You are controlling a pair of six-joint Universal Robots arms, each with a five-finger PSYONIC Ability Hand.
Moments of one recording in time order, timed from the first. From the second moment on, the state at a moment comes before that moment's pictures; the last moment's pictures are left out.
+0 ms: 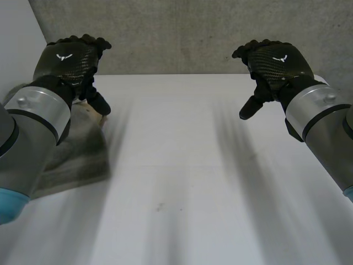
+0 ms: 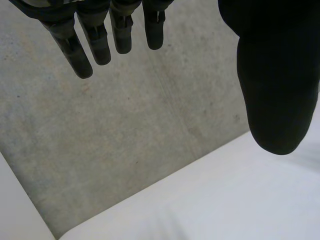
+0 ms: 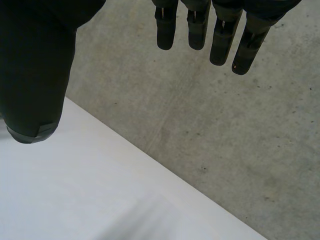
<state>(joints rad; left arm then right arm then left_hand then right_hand) 4.23 -1.66 -1.45 3.15 -1.72 3.29 2.03 -1.40 1.39 0.02 1.50 2.96 0.20 0.20 0.21 0.20 0.04 0.19 0.21 0.21 0.23 0.06</state>
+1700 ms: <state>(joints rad) 3.87 -2.12 -1.12 3.04 -1.81 3.57 1.80 -1.43 1.30 0.10 1.43 2.88 0.20 0.21 0.21 0.20 0.04 0.19 0.21 0.21 0.23 0.06</state>
